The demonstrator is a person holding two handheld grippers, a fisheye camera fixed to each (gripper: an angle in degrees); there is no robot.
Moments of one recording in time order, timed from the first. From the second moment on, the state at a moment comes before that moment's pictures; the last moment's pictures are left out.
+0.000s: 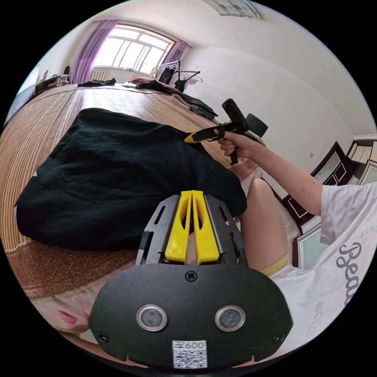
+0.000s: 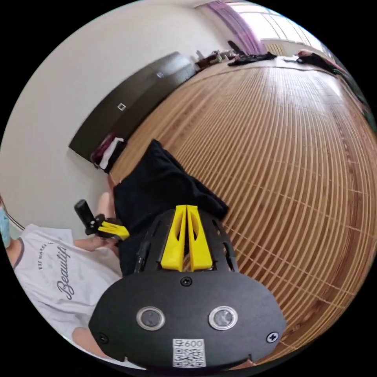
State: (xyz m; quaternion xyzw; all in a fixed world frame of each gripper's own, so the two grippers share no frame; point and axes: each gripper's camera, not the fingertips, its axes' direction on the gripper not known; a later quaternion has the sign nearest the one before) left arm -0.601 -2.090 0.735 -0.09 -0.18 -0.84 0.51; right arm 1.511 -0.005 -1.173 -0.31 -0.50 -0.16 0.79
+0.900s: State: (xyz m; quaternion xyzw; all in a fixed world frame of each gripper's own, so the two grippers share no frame) left arm -0.570 -2.095 0.690 -0.07 -0.21 -0.83 0.52; right arm 1.408 -0.038 -1.117 -0.33 -0.61 -0.13 0.71
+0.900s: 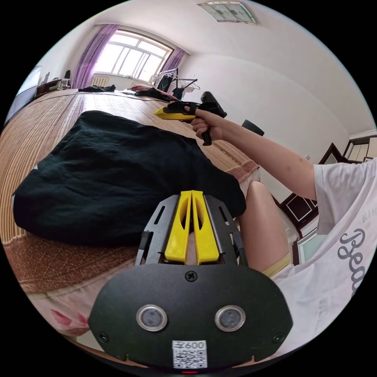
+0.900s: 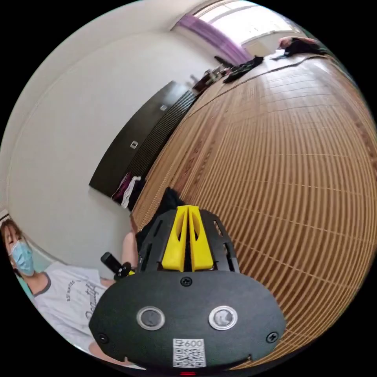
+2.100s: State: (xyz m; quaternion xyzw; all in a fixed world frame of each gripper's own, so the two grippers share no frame) left arm -0.529 -2.139 0.478 -0.07 -0.25 -0.84 0.48; right arm 1.440 0.206 -1.207 -0.36 -0.36 -0.23 0.83
